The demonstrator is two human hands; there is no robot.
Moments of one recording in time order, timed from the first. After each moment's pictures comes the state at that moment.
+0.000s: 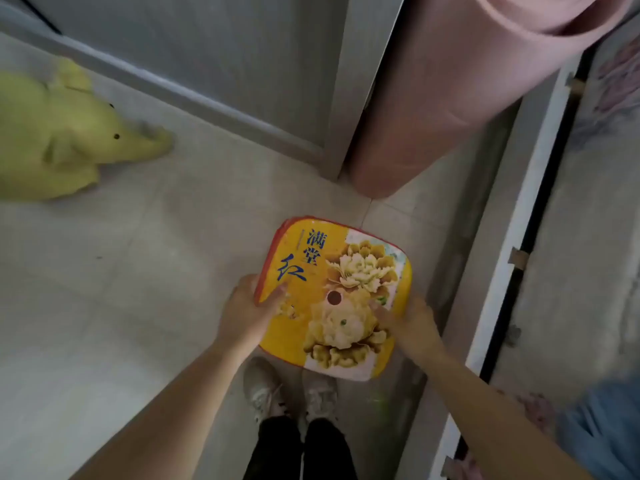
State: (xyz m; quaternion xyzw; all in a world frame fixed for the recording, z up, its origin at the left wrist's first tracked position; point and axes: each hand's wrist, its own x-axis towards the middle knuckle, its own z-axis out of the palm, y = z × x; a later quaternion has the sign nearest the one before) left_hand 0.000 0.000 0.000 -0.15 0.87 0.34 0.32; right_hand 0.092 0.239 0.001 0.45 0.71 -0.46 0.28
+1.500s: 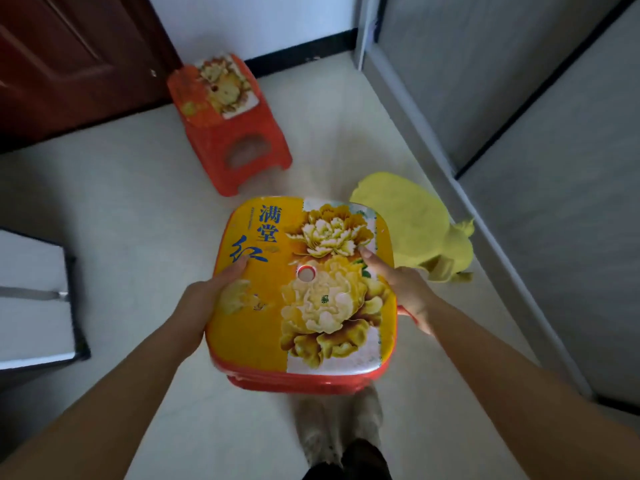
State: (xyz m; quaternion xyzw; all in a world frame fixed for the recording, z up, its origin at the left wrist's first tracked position) left_hand -0.082 -0.698 0.200 -0.50 0.53 0.67 0.12; right_hand -0.245 -0.440 0.181 0.11 0.76 -0.46 0.45
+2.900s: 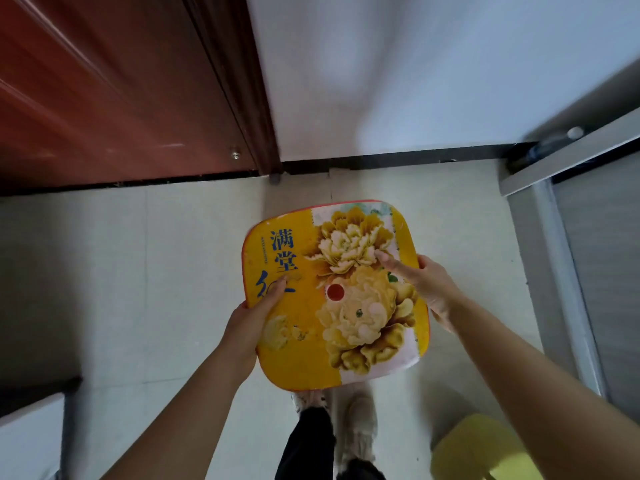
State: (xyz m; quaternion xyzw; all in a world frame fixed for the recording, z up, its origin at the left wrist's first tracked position) left_hand -0.463 -1.180 0.049 -0.57 0.32 0.76 0.01; right_hand -0.696 -1.025 0.068 0.04 0.76 -0.41 0.50
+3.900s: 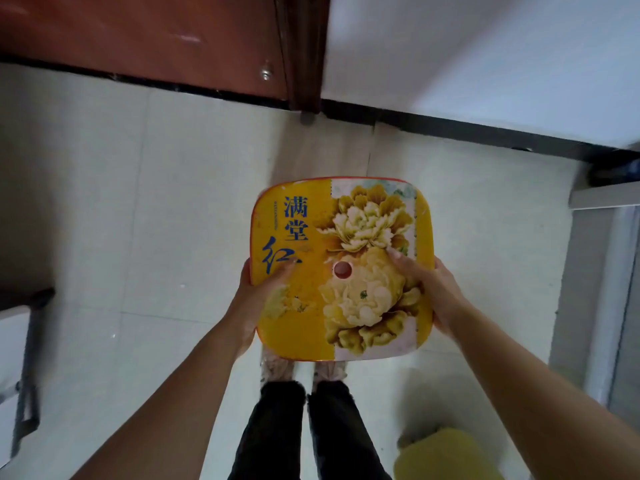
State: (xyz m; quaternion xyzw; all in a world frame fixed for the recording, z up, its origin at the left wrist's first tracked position) left_hand -0.466 -1.185 -0.045 -0.60 0.28 0.75 -0.02; right_hand -0.710 -1.054 -0.045 0.07 0.71 -0.39 0.58
